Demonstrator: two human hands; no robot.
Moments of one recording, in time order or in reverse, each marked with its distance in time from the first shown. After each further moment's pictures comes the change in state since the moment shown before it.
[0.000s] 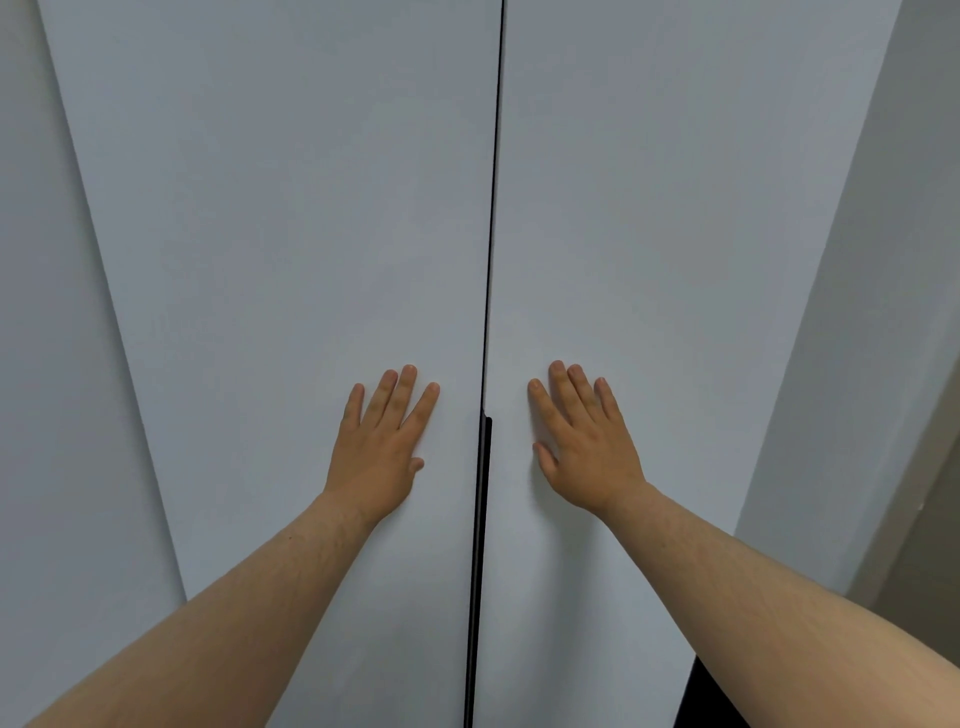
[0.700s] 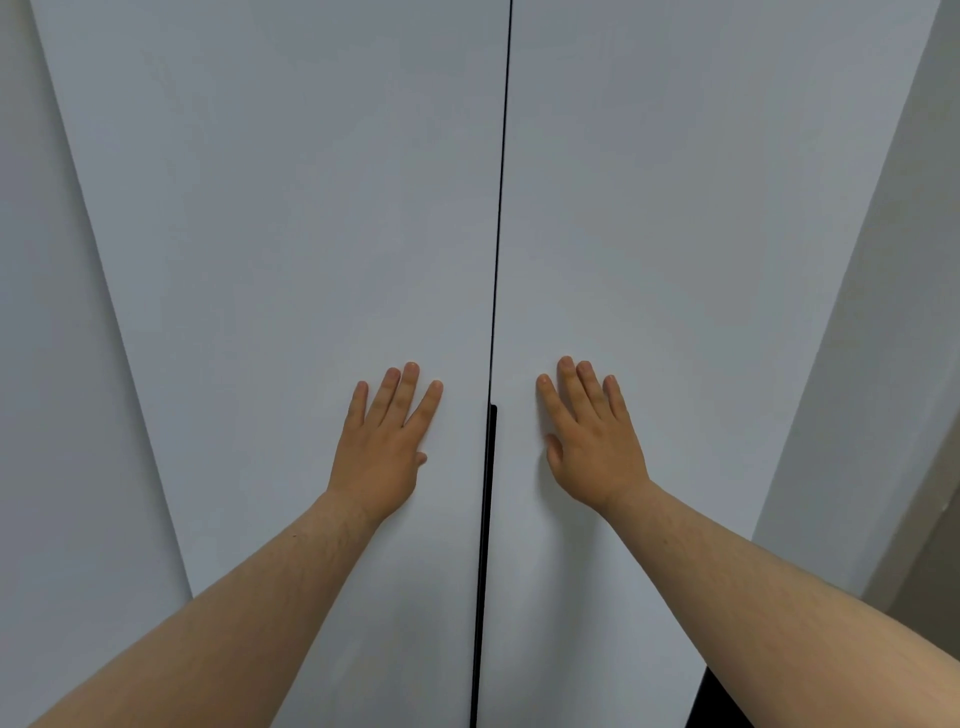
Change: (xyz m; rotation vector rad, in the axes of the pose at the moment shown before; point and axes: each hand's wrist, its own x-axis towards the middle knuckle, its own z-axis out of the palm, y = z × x) left_hand 0.006 -0.003 0.011 -0.045 -0.005 -0.006; right_hand 0.008 -0.002 0.018 0.067 -0.018 0.041
